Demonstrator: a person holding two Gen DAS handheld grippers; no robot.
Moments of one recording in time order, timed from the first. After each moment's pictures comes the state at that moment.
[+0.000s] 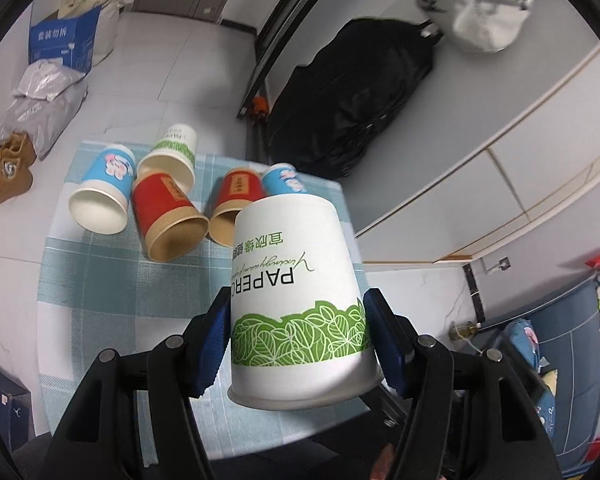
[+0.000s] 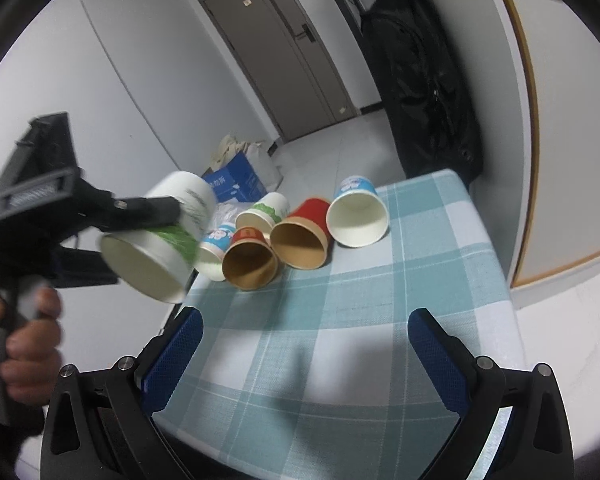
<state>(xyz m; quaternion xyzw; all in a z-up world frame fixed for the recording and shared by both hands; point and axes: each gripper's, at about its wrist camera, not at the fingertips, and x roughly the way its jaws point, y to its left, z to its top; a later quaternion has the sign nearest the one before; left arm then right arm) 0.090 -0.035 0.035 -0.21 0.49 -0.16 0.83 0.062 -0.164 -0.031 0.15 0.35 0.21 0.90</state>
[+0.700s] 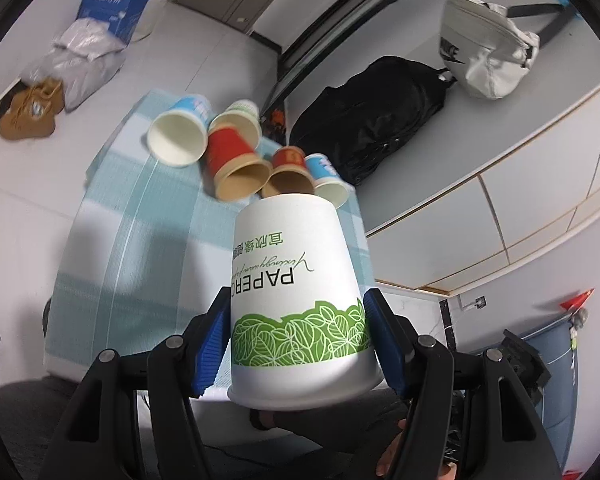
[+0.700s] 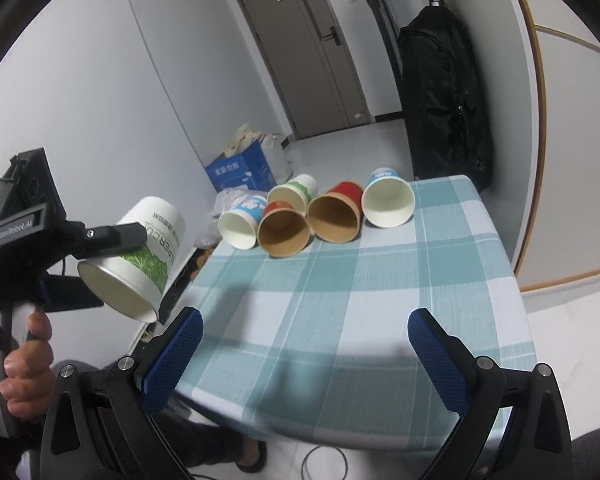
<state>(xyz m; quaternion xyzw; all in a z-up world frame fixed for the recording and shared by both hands) 0.024 0.022 -0.014 -0.32 0.45 -0.14 0.83 0.011 -0.129 -0.025 0.09 0.34 0.22 0.91</state>
